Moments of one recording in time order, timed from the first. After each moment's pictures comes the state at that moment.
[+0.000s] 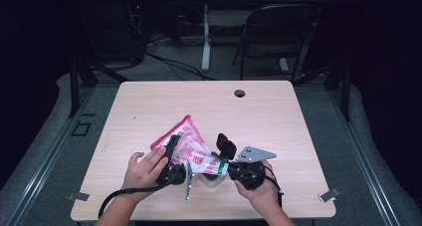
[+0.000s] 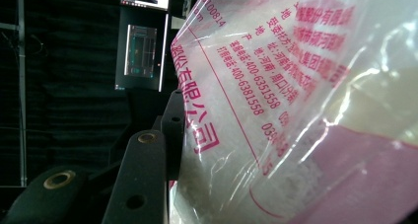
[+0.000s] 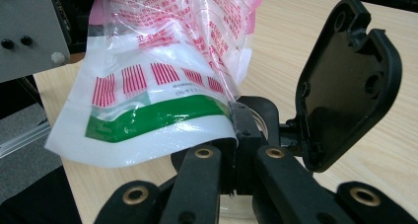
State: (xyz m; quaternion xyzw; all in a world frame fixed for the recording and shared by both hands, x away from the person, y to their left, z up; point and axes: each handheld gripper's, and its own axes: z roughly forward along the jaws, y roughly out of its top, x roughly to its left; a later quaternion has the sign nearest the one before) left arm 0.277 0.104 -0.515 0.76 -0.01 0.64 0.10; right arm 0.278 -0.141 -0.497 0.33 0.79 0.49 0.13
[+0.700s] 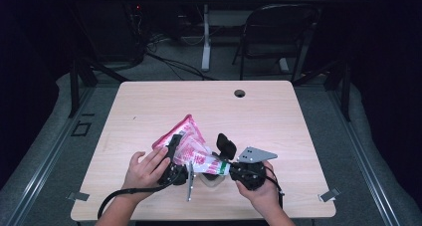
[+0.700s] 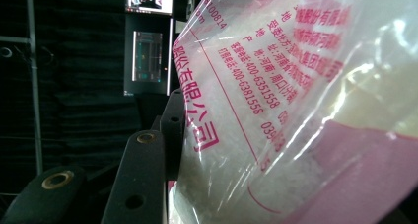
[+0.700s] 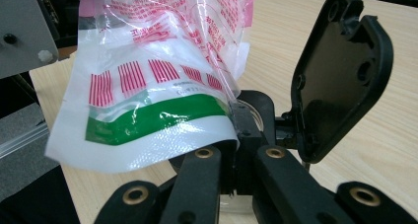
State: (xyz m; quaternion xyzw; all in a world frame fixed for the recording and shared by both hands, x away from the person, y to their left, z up) left arm 0.275 0.099 -0.512 0.75 -0.03 0.65 0.08; right arm 0.278 -0.144 -0.500 0.33 0.79 0.49 0.13
